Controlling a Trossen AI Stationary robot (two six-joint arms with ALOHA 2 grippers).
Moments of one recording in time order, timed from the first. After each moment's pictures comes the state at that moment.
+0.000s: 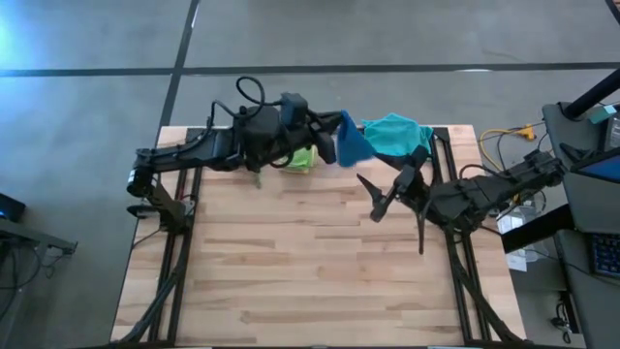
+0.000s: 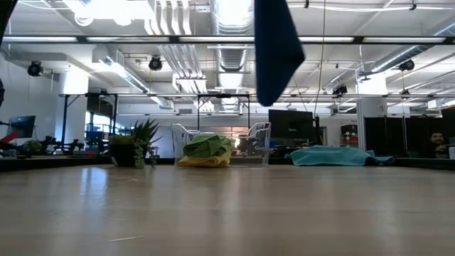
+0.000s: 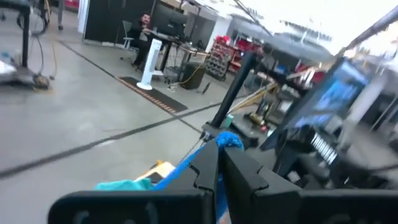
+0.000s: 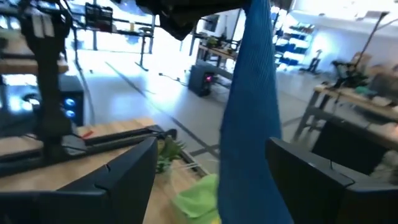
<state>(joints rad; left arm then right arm) 0.02 1.67 1.99 -0.28 -0.52 -0.39 0.42 1.20 1.22 -0.17 1.08 -0.06</state>
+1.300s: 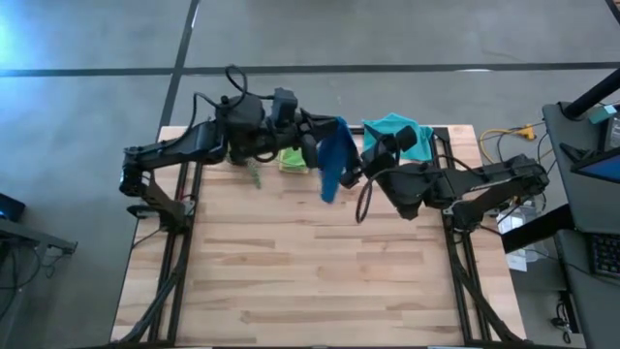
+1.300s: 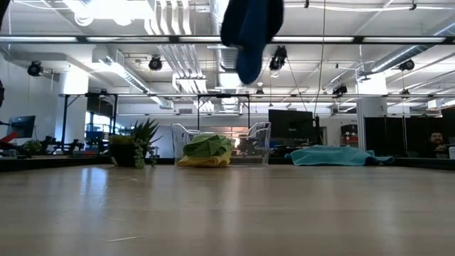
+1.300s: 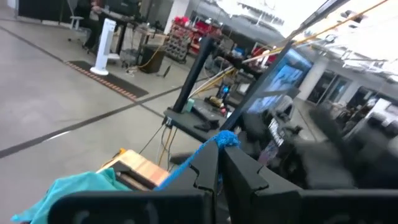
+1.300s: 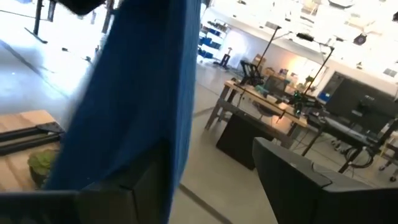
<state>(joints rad) 0.04 1.60 2.00 -0.36 -0.28 -0.40 0.25 1.43 1.46 -0.12 1.28 -0.30</state>
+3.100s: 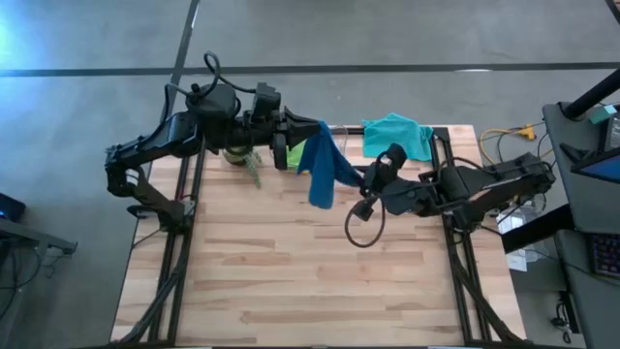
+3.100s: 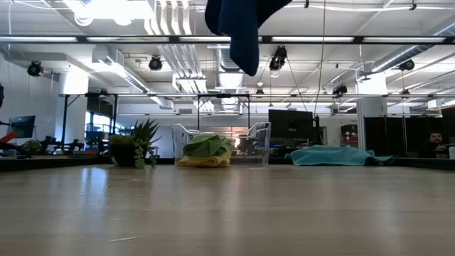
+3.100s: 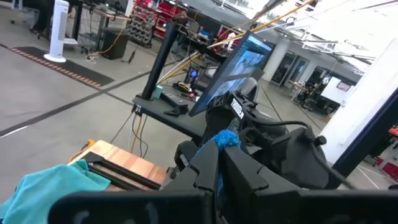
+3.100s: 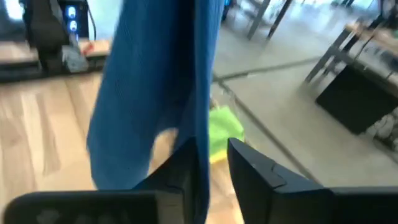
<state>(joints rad) 0.07 1.51 2.00 -0.47 -0.08 -0.40 0.28 1.37 1.45 -0.74 0.84 0.25</state>
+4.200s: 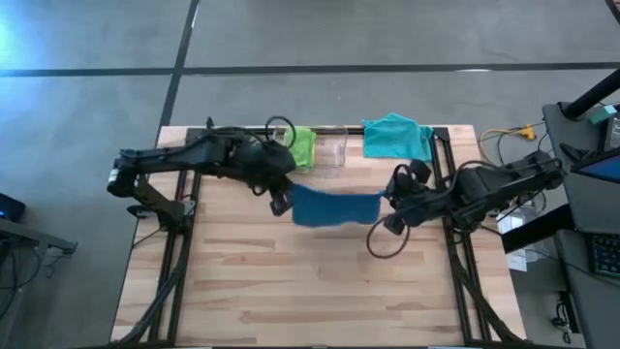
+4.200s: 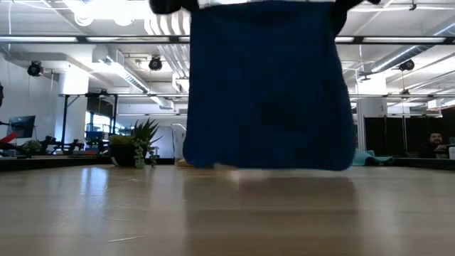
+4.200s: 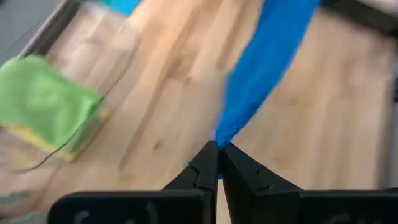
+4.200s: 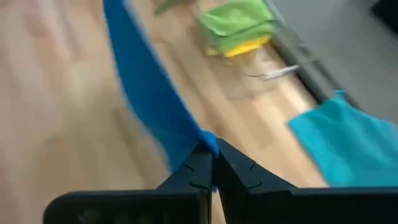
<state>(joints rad) 0.02 1.51 1.73 -1.09 -0.11 -0.38 0.34 1.24 1.35 -1.18 0.61 0.63</state>
